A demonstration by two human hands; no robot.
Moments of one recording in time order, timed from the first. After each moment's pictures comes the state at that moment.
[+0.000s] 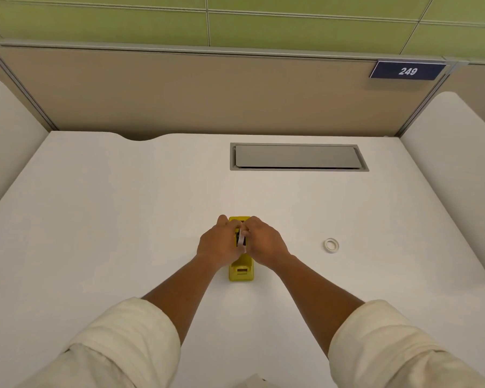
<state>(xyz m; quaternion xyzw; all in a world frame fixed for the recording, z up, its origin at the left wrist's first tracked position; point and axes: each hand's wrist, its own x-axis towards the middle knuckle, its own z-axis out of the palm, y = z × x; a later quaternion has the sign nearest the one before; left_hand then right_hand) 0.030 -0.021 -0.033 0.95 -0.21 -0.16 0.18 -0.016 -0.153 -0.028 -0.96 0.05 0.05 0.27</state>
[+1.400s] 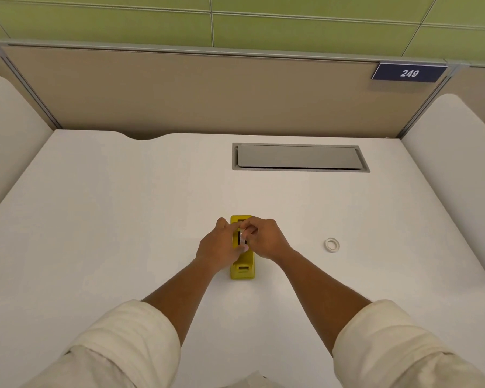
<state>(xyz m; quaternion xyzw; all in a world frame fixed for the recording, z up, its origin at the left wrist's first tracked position) 0.022 -0.010 -0.041 0.94 -0.21 -0.16 0.24 -0.014 -0.156 -0.022 -0.88 0.13 0.06 0.45</state>
